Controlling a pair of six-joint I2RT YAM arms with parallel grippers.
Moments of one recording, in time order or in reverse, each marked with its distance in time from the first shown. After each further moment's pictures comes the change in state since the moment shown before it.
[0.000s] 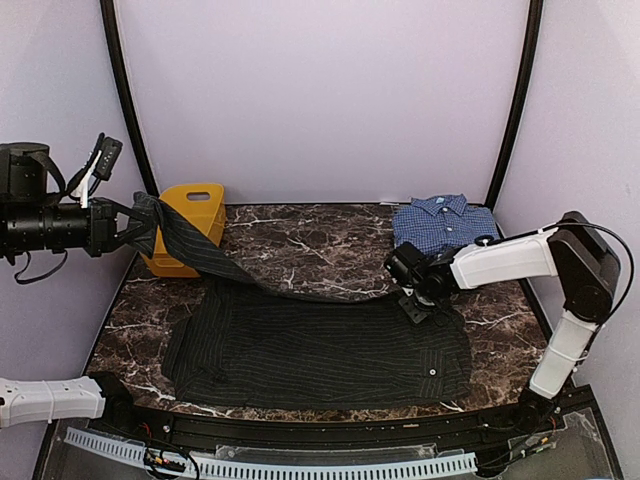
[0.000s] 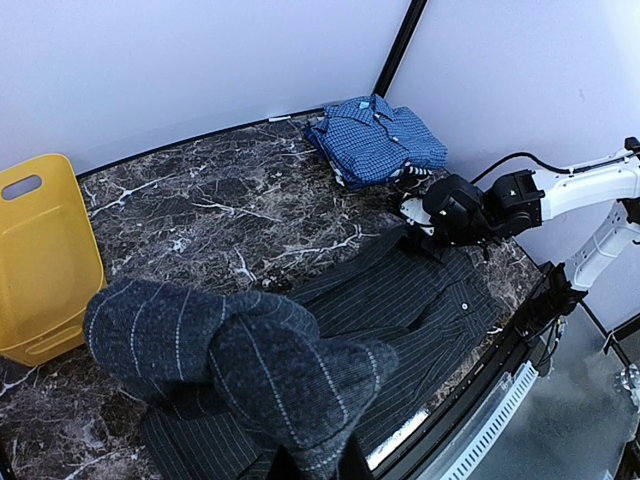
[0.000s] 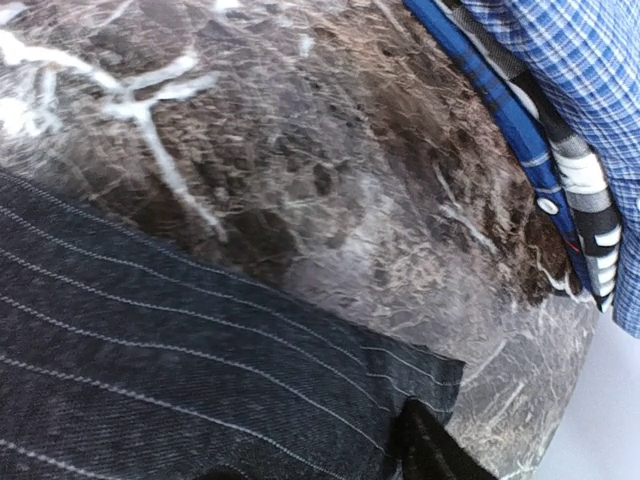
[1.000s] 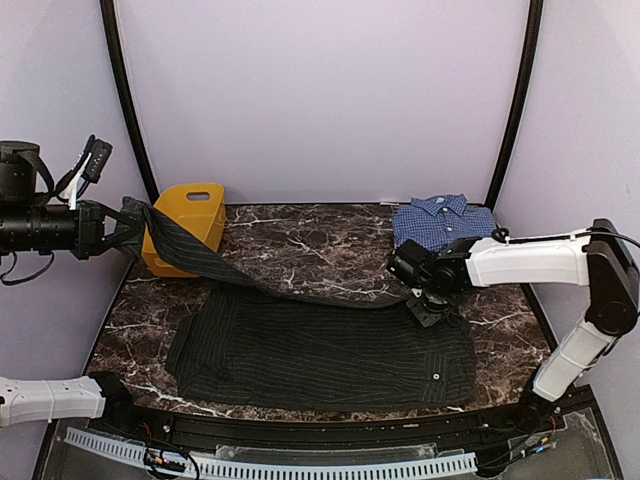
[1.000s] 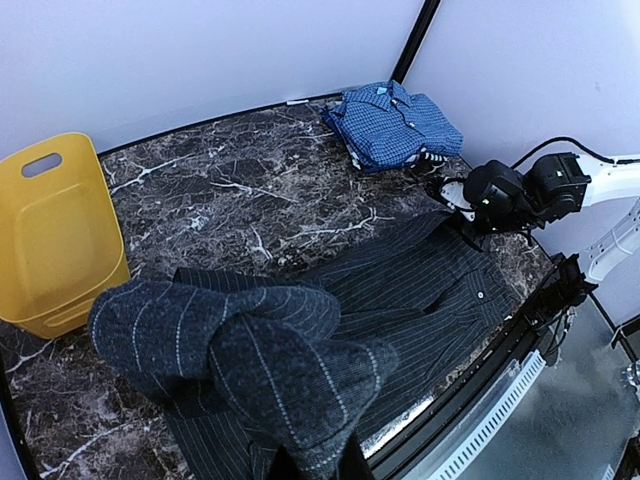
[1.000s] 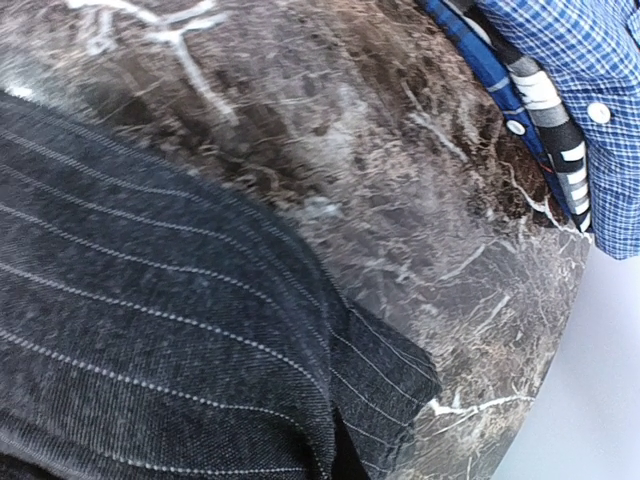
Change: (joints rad) left arm 0.000 0.012 0.082 -0.117 -0.039 0.004; right arm 0.061 -0.134 0.039 -0.286 -0.003 0.138
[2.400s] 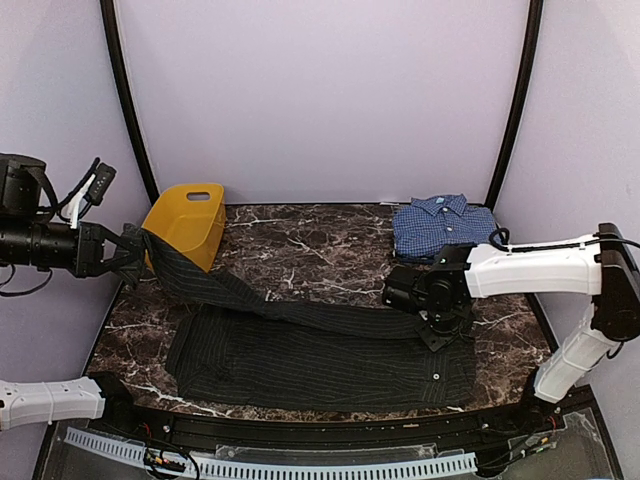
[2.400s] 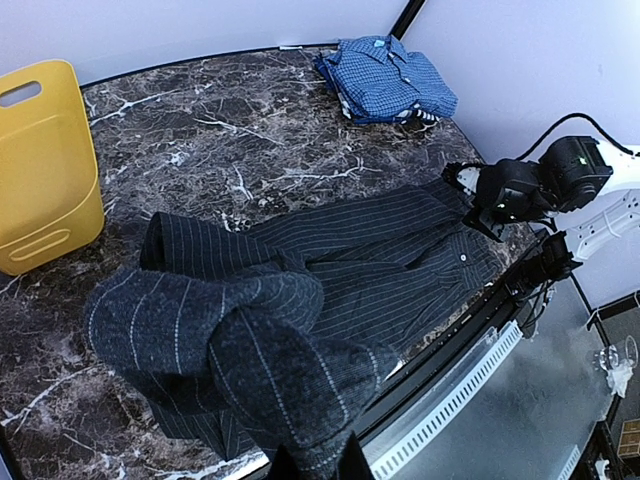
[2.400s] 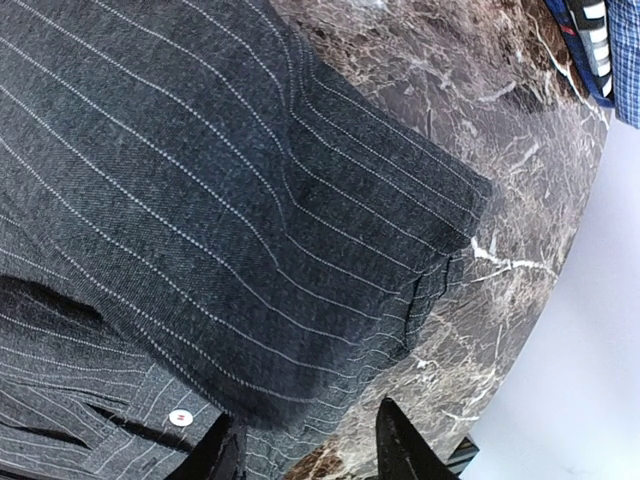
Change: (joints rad) left arm 0.000 -0.032 -0.046 -0.103 0.056 -0.085; right arm 0.180 -0.032 0.041 -0.390 -0.077 0.296
